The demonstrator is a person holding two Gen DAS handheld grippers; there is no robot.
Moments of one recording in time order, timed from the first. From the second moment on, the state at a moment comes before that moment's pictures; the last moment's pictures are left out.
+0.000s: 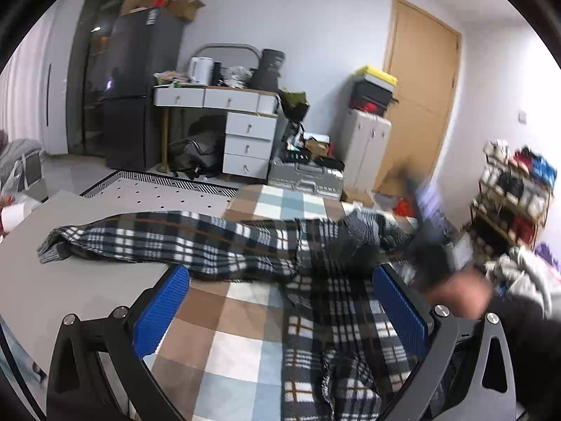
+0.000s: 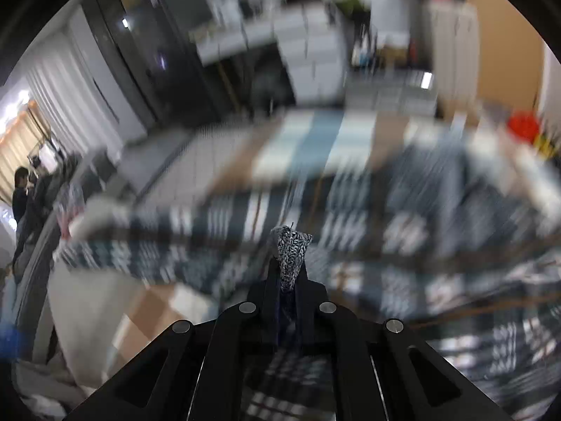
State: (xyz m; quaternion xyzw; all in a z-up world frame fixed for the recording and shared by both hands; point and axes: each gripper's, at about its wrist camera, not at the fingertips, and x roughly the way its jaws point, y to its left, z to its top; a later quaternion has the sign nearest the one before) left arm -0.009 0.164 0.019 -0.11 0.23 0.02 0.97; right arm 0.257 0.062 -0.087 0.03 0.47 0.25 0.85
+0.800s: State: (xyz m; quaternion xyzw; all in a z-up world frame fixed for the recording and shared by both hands) left arm 0.003 0.211 0.015 -0.13 0.26 0.09 0.95; right arm 0.047 -0.109 -0.001 0.25 0.22 0.34 0.88
